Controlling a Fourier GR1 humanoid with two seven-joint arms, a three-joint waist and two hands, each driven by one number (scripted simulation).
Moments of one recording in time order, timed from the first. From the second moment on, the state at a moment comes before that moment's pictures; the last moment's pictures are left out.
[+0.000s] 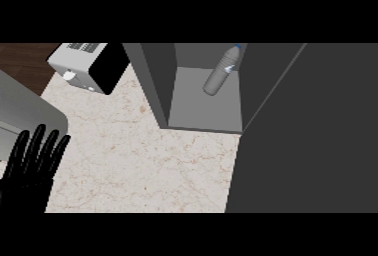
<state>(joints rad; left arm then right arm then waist) 0.24 0.59 -0.26 -1.83 0.89 -0.02 -0.48 0.83 -0.48 0.65 -2.50 0.04 0.40 -0.18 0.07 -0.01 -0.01</state>
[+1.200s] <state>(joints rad) 0.29 0.73 -0.15 -1.85 0.97 -0.23 -0.46 0.55 -0.52 0.63 -2.49 -0.01 0.46 -0.04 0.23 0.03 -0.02</state>
